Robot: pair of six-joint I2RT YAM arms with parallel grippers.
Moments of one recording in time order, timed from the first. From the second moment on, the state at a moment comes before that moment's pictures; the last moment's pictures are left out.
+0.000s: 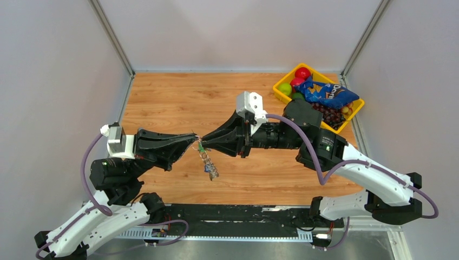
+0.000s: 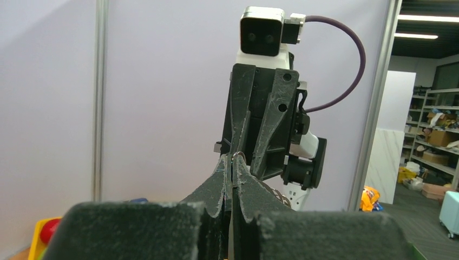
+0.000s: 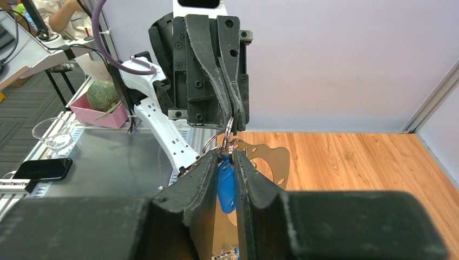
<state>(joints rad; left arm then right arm) -0.85 0.50 0.74 0.54 0.33 -0.46 1.21 1.22 1.58 -0.25 -0.36 0.01</state>
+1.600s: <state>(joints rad) -0.85 0.49 0.74 0.51 0.33 -0.45 1.21 1.21 1.56 -0.22 -0.32 0.01</state>
